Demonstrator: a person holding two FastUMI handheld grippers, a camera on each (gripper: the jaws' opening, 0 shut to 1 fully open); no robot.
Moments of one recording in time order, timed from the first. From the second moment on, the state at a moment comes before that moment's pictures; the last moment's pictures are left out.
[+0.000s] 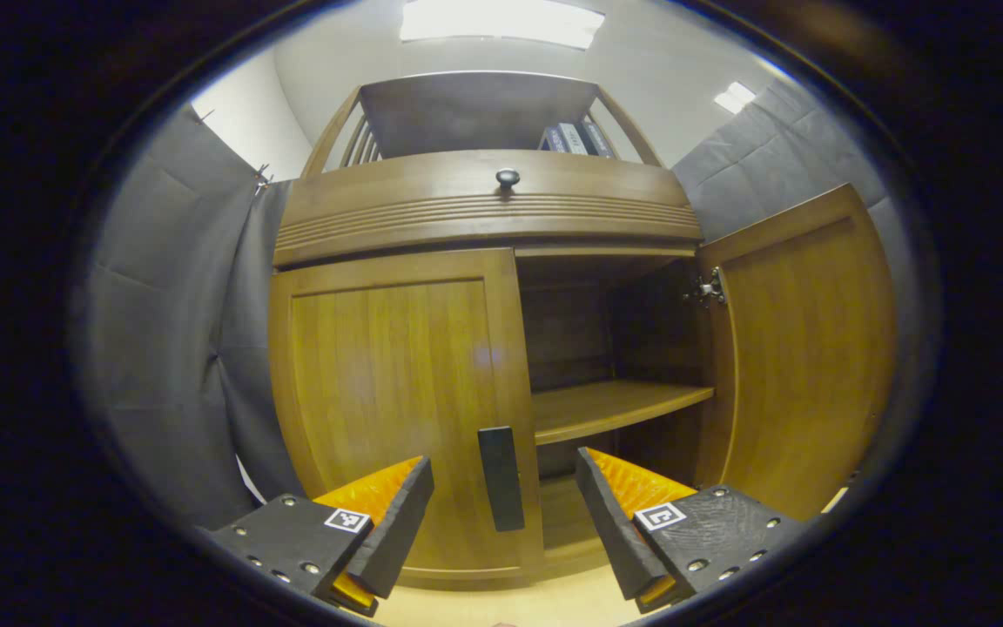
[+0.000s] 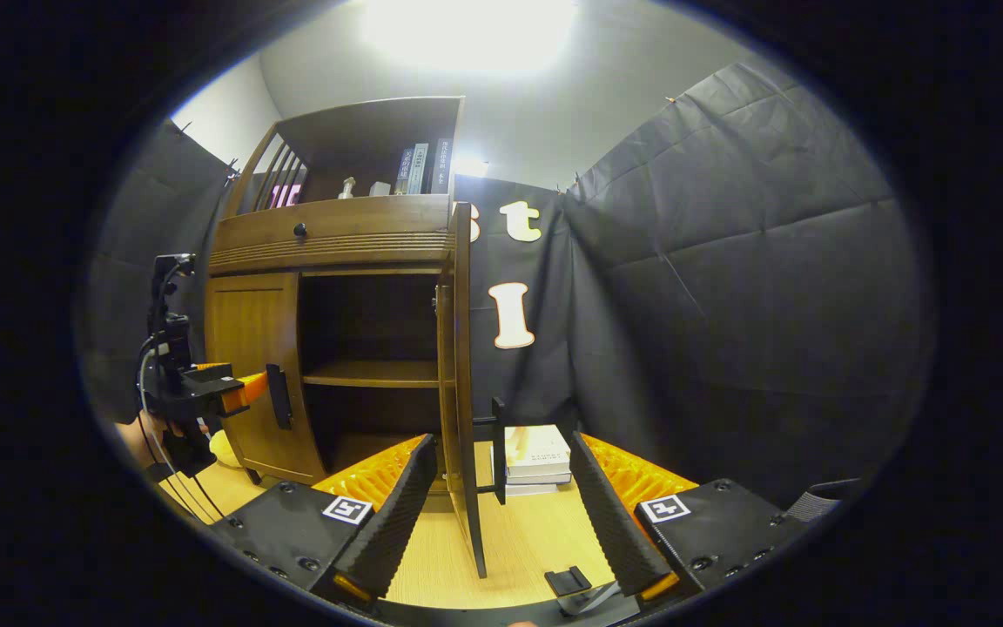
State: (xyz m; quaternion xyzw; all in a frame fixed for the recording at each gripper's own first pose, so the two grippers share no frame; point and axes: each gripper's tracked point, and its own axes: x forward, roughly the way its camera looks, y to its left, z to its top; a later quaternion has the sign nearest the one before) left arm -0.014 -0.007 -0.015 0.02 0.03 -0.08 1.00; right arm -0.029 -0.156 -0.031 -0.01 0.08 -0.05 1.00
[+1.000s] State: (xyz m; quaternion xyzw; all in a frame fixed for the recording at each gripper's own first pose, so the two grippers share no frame) left arm -0.007 -0.021 -0.035 0.00 0.08 -0.09 0.99; right arm -0.035 -0.156 -0.061 -0.03 0.12 -0.07 0.99
